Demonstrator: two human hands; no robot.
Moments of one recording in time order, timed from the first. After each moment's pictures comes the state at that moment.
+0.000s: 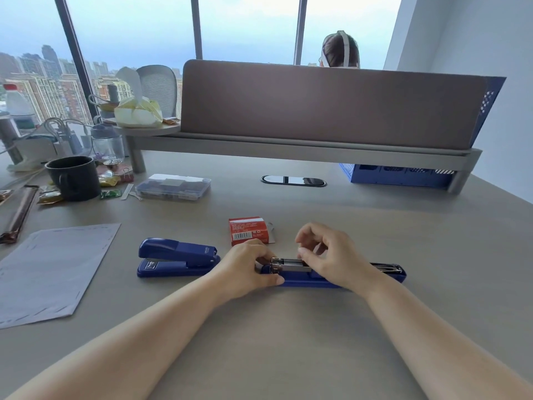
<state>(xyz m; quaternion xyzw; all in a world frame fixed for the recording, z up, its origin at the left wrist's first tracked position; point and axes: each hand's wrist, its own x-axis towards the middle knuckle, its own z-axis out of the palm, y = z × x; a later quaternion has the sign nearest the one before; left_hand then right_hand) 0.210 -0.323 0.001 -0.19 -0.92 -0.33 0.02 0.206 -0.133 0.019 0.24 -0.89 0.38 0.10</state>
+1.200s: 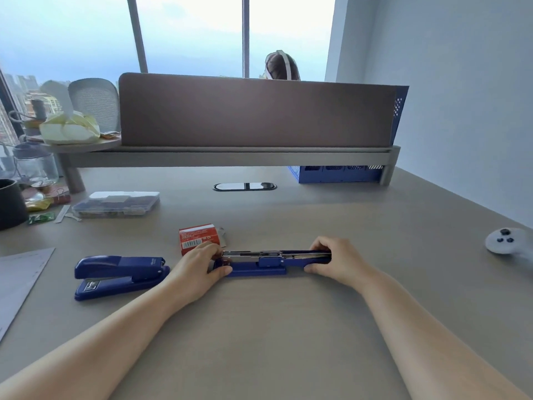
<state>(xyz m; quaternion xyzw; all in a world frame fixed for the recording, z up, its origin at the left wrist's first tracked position) 0.202 -0.315 -0.007 -0.19 -0.95 -0.24 0.07 0.212 -0.035 -0.008 0.06 -0.94 0.32 0.07</state>
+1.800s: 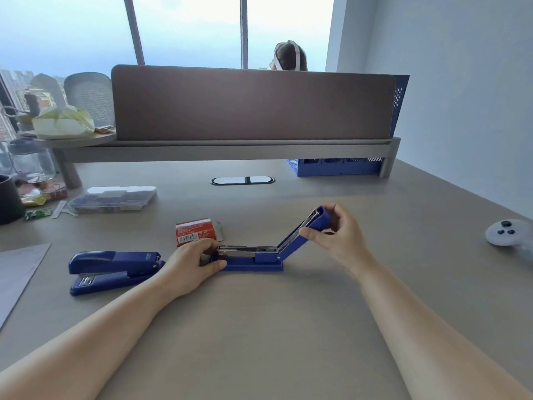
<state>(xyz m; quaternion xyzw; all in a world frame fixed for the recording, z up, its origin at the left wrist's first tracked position) 0.201 -0.319 -0.008 -0.18 -0.94 -0.29 0.05 0.213 -0.046 0.008 0.06 -0.78 0.58 0.22</state>
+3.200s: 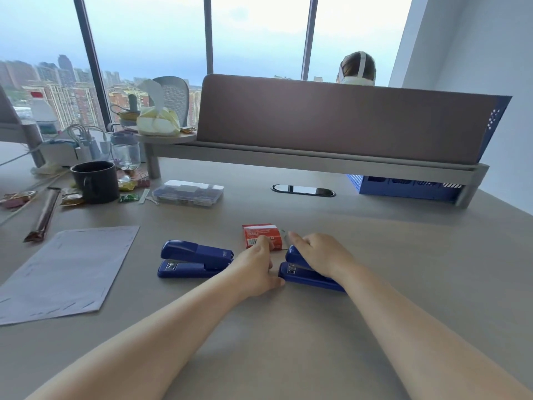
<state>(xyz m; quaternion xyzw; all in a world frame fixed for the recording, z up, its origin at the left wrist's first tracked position) 0.215 -0.325 0.012 -0.08 -0.96 -0.28 -0.02 0.178 -0.174 0.022 0.12 -0.96 0.25 0.01</state>
